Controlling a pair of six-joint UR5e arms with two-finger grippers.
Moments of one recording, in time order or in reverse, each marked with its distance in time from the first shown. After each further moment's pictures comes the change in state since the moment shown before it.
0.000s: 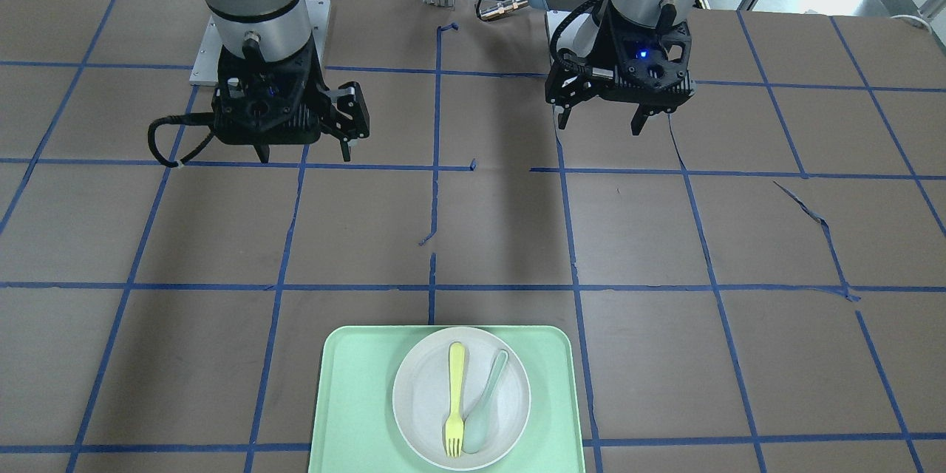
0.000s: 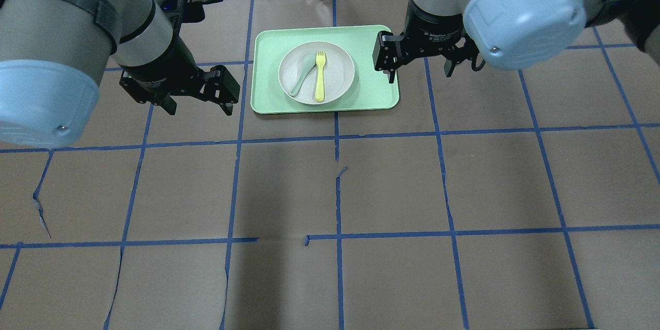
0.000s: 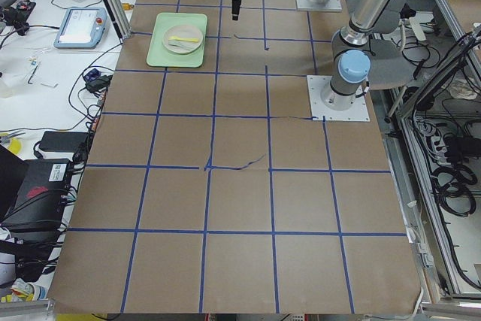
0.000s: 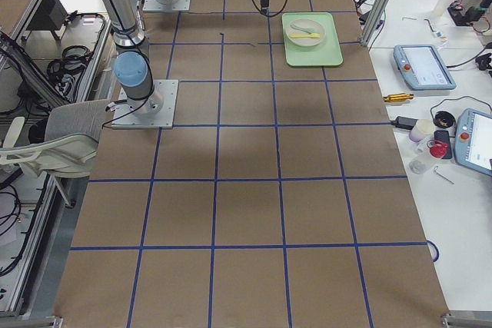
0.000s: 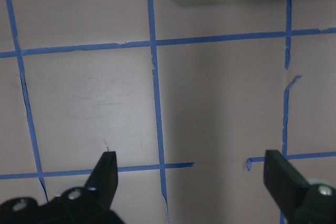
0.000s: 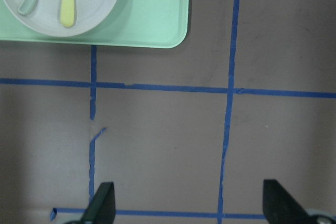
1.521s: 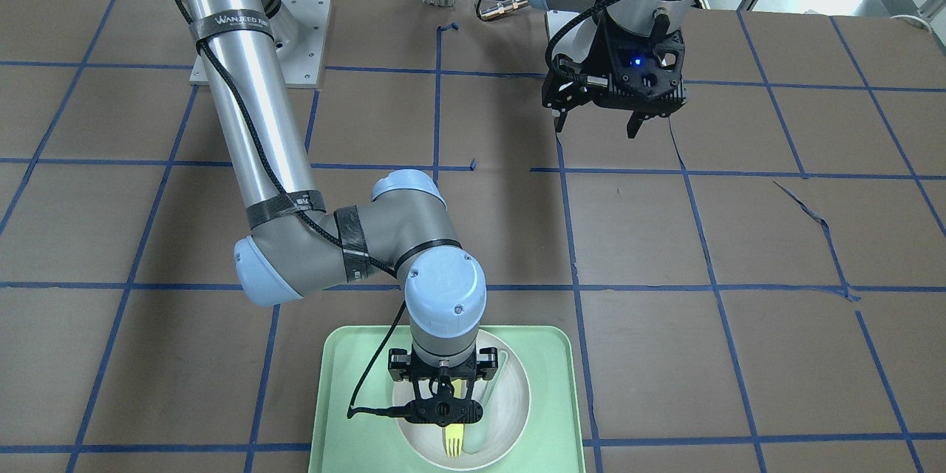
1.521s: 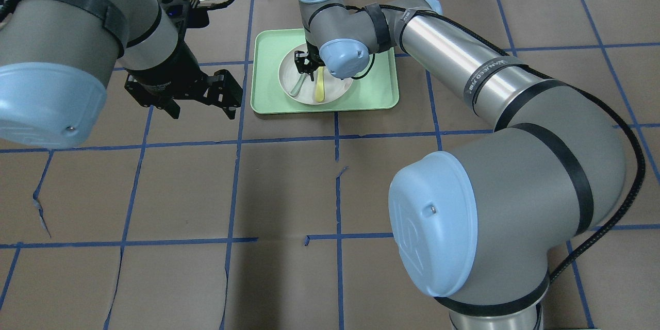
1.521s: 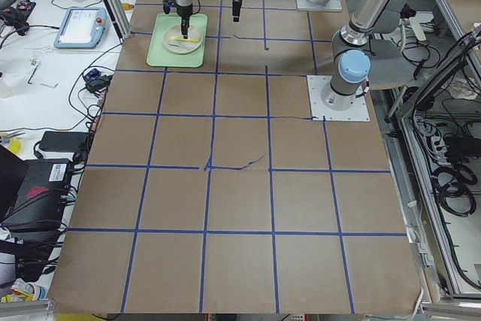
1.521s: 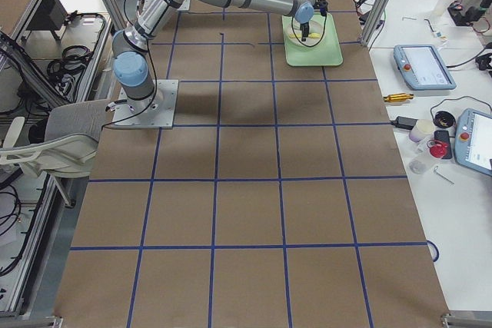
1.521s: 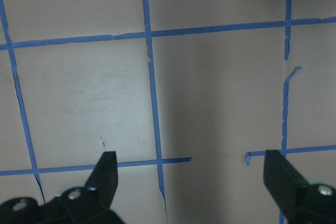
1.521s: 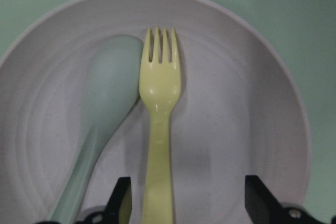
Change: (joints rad) left arm -0.002 -0.011 -0.006 0.002 -0.002 -0.001; right arm 0.144 0.689 -0.356 -0.370 -0.004 0.199
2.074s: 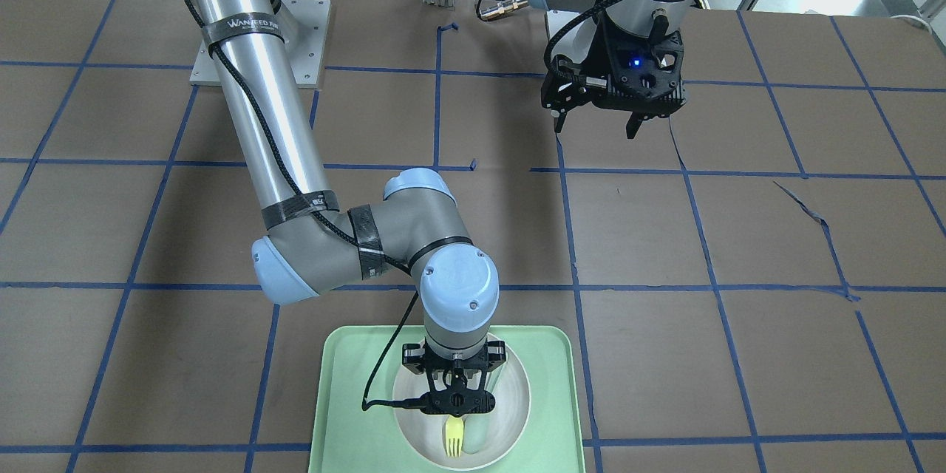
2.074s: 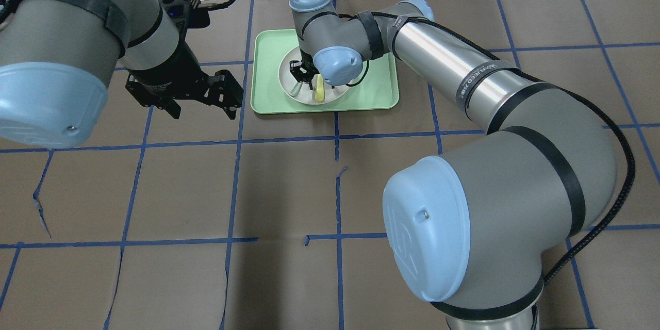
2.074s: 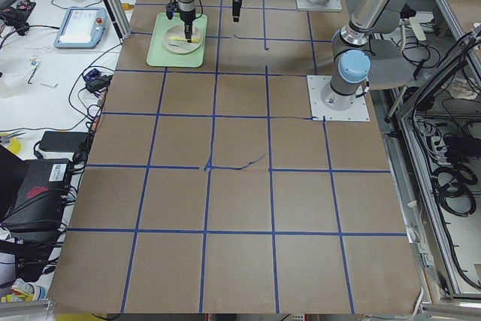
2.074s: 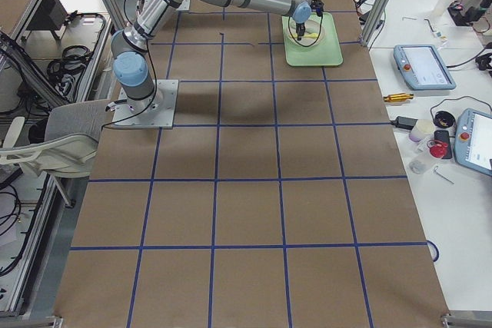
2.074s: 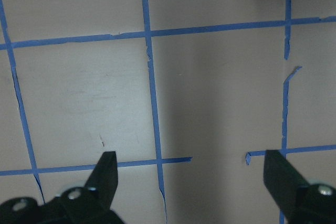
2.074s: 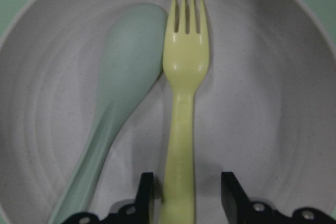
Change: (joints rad) left arm -0.001 -0.002 0.000 0.000 0.000 0.000; right arm 0.016 0.008 0.014 -0.002 0.007 0.001
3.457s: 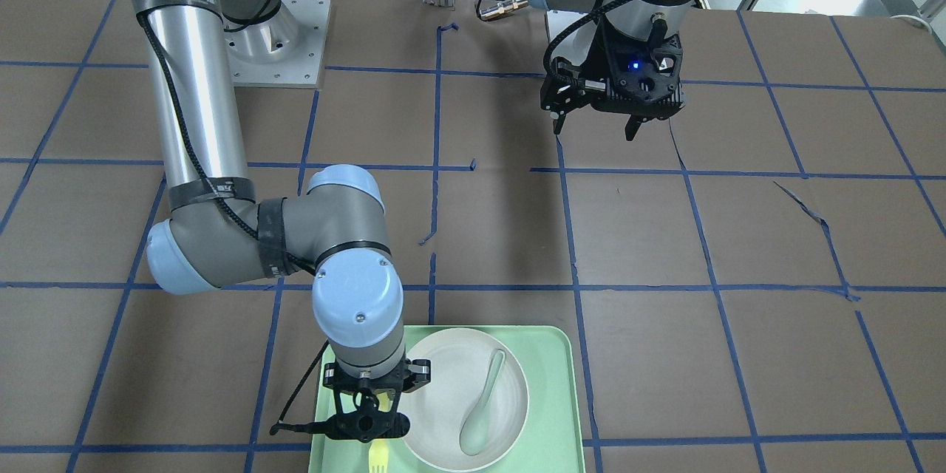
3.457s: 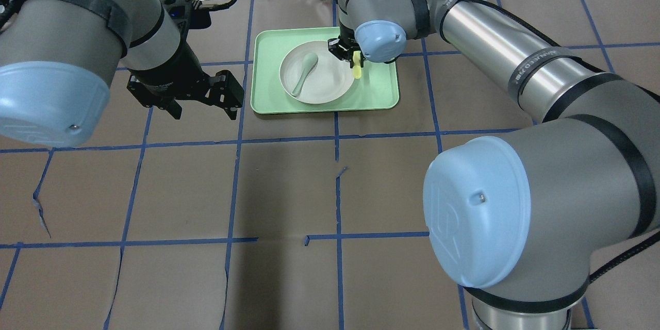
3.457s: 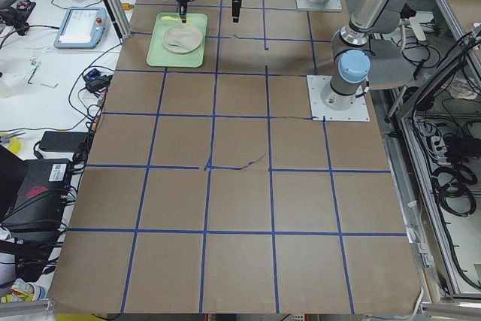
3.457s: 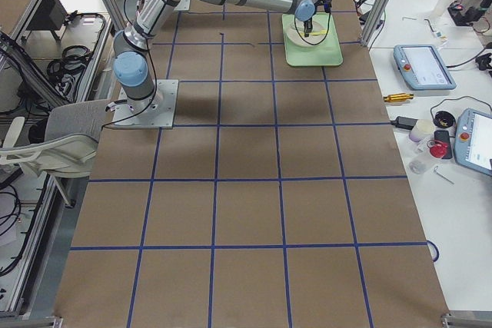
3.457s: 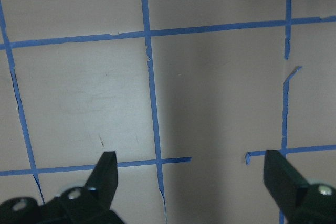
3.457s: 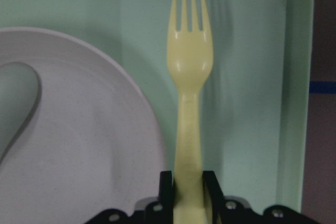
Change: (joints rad) left arm 0.000 -0.006 0.000 0.000 -0.002 0.000; right arm -0.141 -0.087 0.073 -0.018 -0.010 -0.158
